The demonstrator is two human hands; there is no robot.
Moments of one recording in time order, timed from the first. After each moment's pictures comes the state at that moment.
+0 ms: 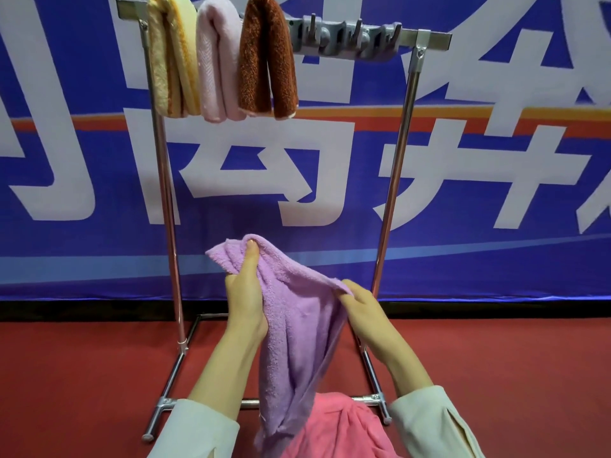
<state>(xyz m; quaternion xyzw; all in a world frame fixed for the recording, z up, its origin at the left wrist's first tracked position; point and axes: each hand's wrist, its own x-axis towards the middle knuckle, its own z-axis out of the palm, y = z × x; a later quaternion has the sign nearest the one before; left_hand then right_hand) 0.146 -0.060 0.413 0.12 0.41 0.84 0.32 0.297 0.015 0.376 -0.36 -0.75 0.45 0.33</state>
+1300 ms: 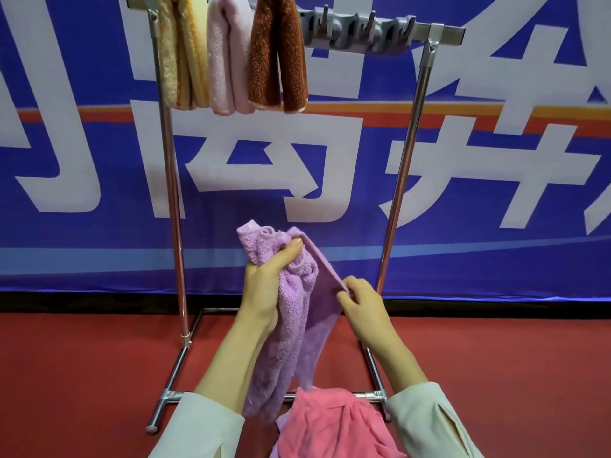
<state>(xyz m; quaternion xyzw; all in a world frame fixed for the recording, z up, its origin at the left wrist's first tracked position) 0.159 -0.072 0.425 0.27 0.33 0.82 0.37 0.283 0.021 0.363 -0.40 -0.78 0.31 0.35</state>
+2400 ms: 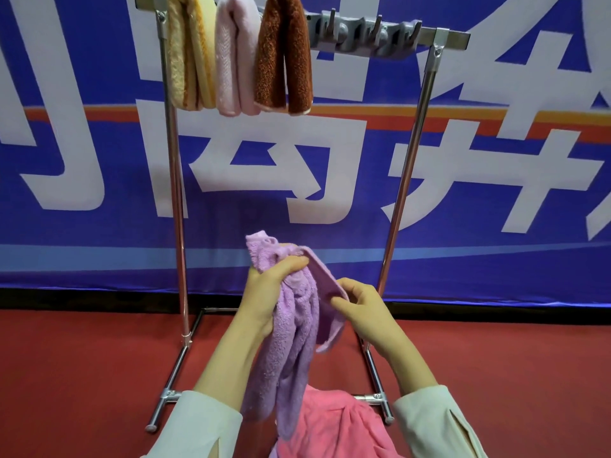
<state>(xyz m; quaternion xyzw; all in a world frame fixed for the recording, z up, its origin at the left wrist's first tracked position) 0.148 -0.073 0.415 0.27 0.39 0.78 0.41 0.285 0.015 0.374 -0.30 -0.77 0.46 0.33</state>
